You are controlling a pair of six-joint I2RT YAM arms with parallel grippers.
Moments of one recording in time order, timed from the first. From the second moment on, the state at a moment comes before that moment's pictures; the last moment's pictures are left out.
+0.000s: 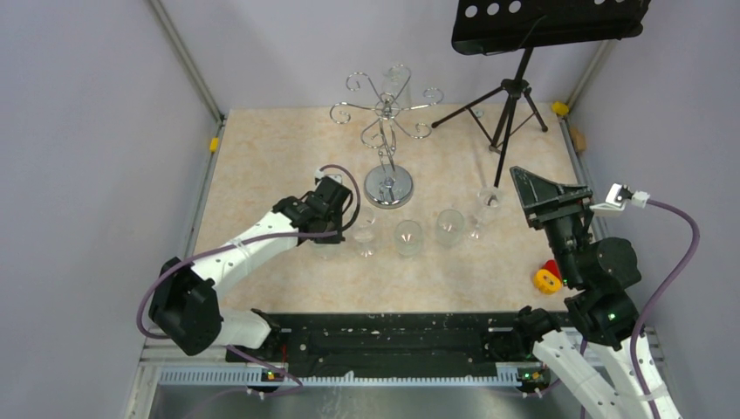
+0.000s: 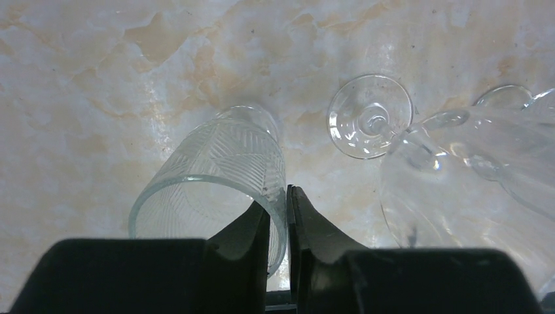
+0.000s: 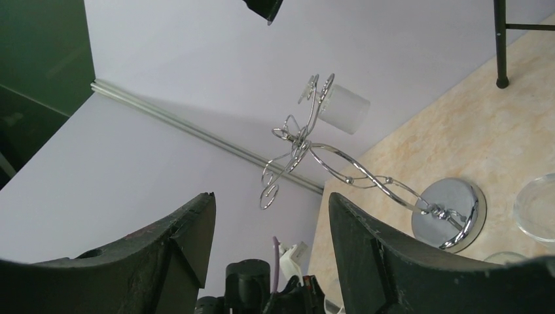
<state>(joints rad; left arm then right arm) -0.64 1.34 0.99 -0.72 -0.23 -0.56 0.43 0.38 0.77 -0.15 0.23 1.06</state>
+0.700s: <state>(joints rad) -0.63 1.13 1.17 -0.79 -0.30 -0.54 0.43 0.38 0.77 -0.15 0.19 1.07</state>
